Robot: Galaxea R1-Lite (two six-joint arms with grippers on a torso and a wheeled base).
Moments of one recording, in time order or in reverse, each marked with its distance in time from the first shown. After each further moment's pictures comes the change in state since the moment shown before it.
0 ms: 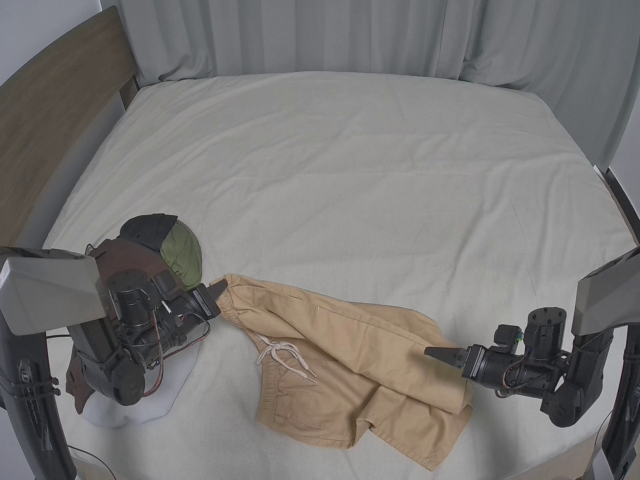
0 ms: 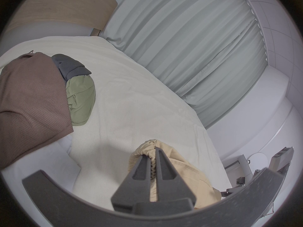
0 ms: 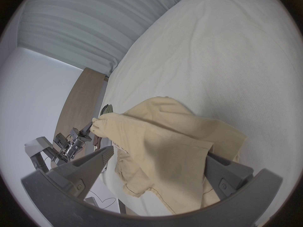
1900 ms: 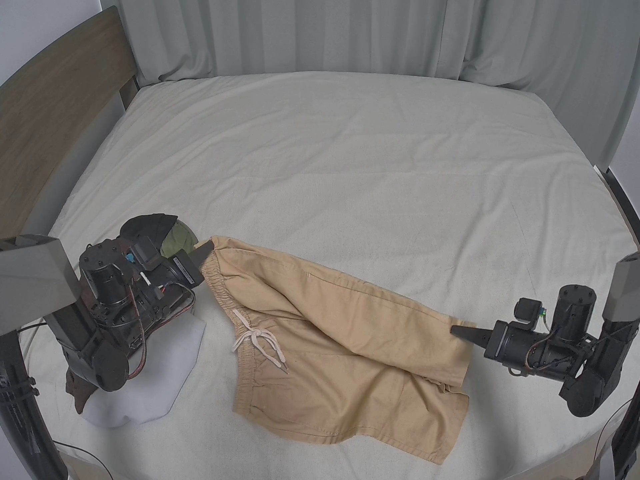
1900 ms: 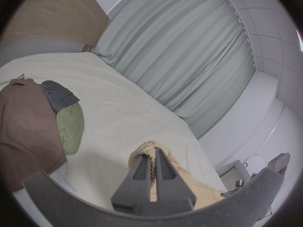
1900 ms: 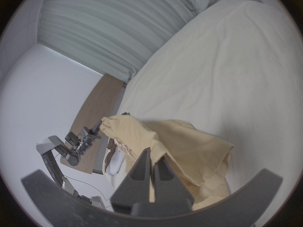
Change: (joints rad) left arm 0.031 -0.133 -0.031 -0.003 -0.026 -0.005; right arm -0.064 -0.162 -0.001 0.000 0.124 -0.051
